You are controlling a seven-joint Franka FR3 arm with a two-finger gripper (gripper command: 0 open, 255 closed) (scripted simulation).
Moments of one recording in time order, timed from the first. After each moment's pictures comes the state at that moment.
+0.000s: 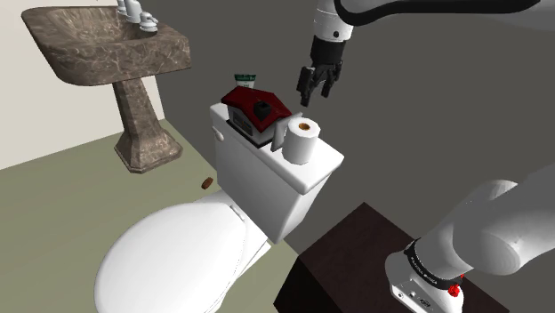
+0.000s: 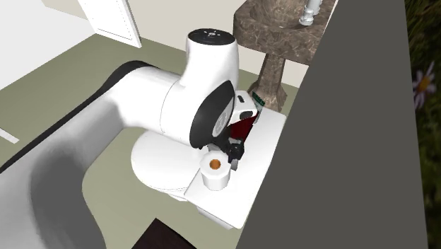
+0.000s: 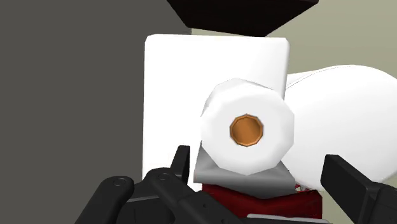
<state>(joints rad) 0.05 -0.21 0.13 -2.00 0.01 1.75 0.07</state>
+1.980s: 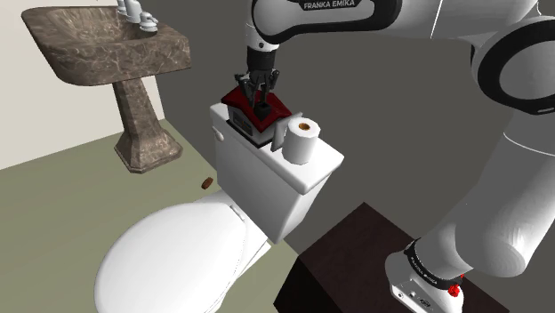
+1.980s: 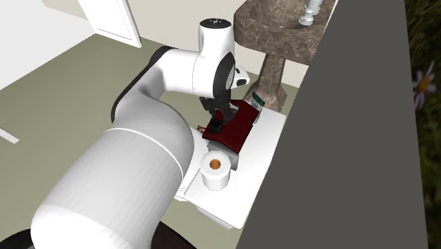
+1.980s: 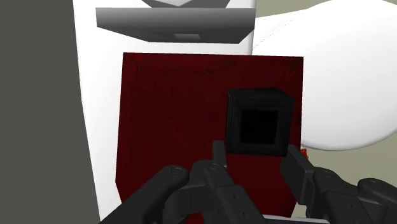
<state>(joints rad) 0.12 0.29 0.19 -1.55 -0.08 1.84 0.23</state>
